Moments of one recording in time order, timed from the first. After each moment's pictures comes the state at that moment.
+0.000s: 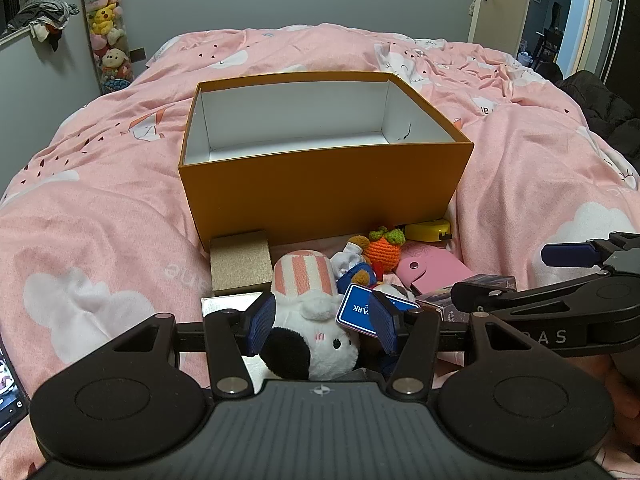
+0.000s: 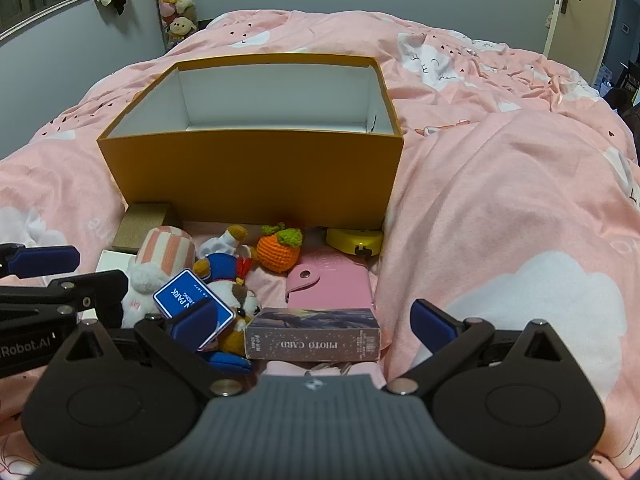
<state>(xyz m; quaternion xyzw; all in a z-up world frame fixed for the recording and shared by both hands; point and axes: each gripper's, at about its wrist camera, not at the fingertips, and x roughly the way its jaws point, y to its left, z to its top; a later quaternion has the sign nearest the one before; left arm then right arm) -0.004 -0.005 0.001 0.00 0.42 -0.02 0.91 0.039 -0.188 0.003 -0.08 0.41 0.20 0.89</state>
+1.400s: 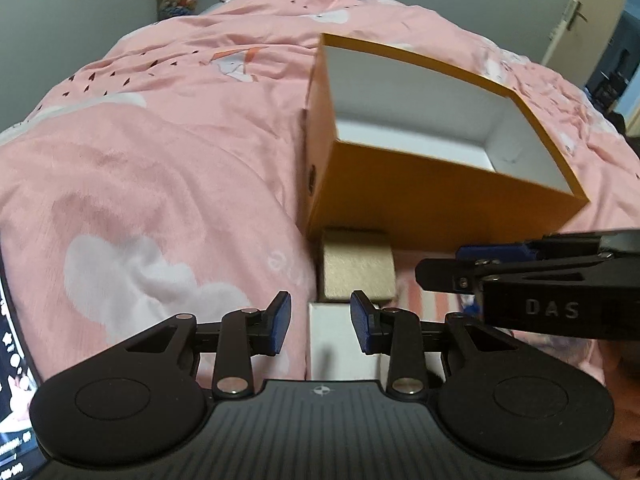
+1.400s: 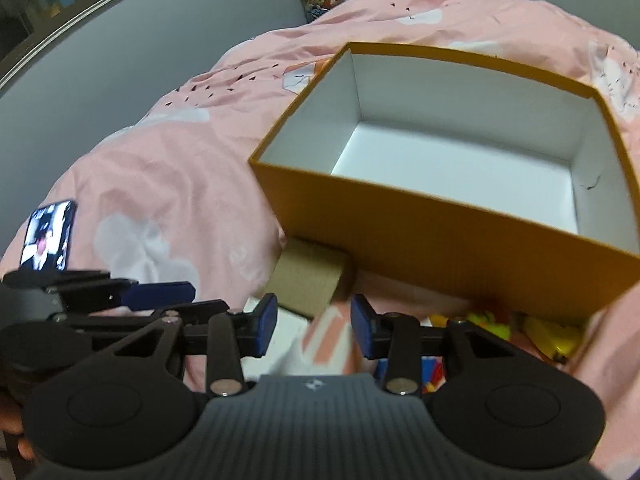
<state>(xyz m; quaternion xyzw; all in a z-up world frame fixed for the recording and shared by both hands) 0.033 0.099 -0.020 -0.11 0.47 0.05 0.88 0.103 -0.055 0.001 -0.08 0.46 0.40 0.79</state>
